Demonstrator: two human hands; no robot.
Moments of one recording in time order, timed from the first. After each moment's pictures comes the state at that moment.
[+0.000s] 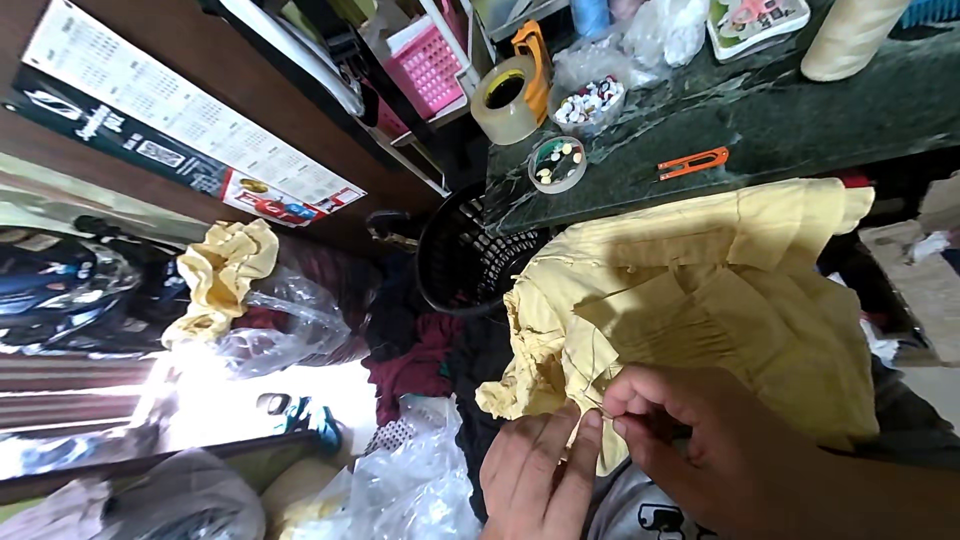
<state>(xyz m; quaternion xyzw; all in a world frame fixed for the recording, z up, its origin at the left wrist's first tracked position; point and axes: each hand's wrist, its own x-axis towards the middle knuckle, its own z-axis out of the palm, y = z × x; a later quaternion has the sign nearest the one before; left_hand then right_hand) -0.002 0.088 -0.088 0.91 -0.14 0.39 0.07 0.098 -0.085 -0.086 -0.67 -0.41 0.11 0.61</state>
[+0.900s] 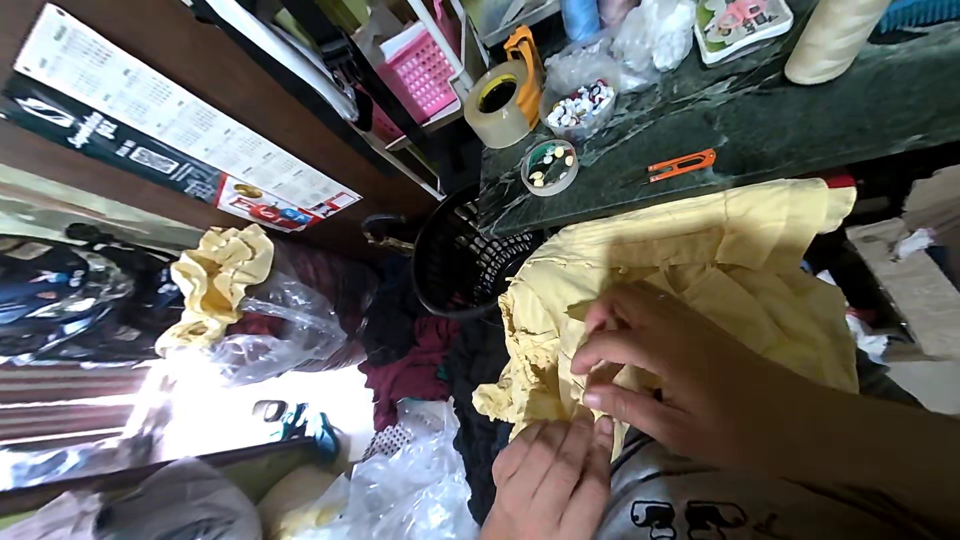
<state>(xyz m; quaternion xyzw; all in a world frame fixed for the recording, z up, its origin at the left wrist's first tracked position) -0.001 0.084 -0.094 0.90 -0.20 0.37 0.06 0.137 -0.080 -0.077 -0.73 -0.48 0.05 0.49</state>
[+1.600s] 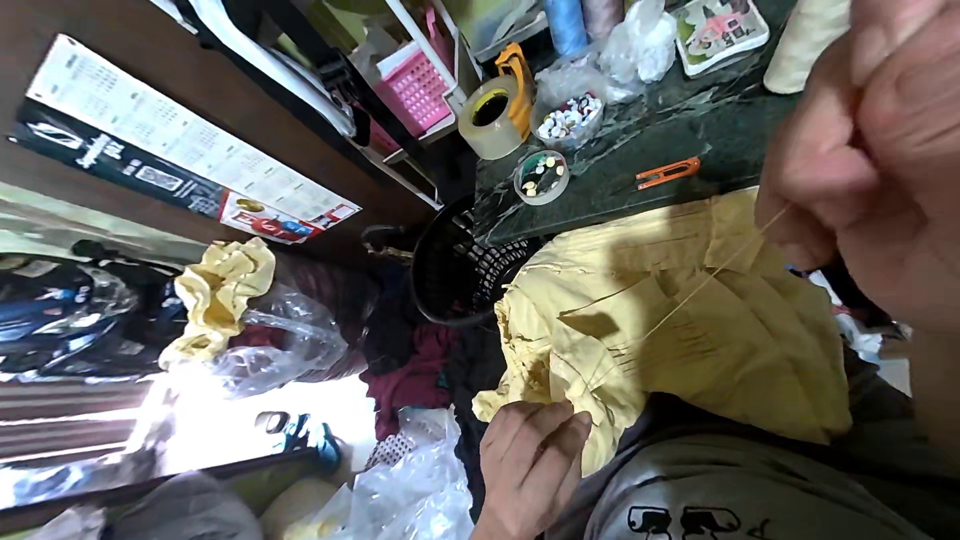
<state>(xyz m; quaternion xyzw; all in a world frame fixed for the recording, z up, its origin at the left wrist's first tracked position) 0.011 0.097 -0.102 0.90 -0.17 0.36 0.17 0.196 -0.132 -0.011 -0.57 -0.35 -0.05 0.74</state>
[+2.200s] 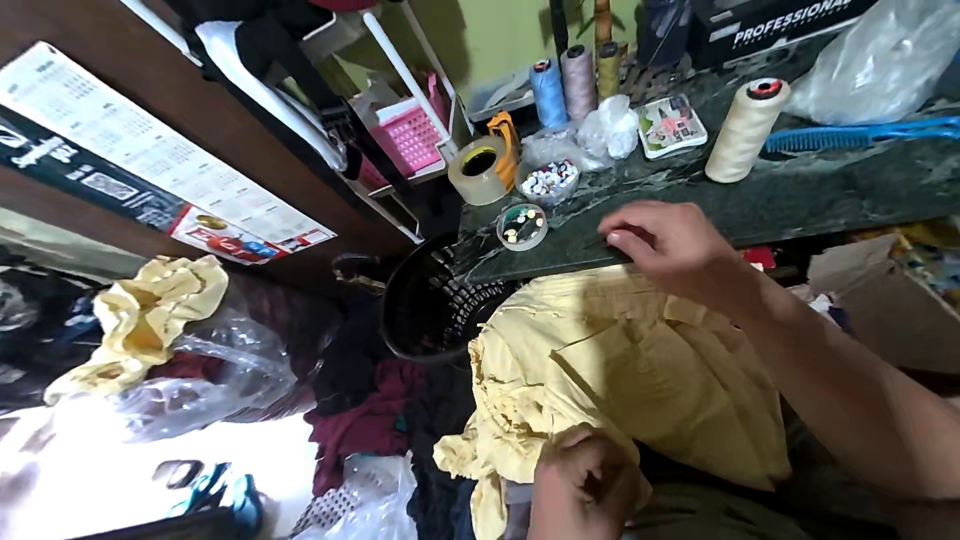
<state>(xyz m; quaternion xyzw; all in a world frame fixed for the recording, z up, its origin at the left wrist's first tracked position) 0.025 0.041 -0.140 0.86 -0.03 0.10 0.50 0.284 -0.107 -0.083 -0.82 -0.39 -0.05 0.42</state>
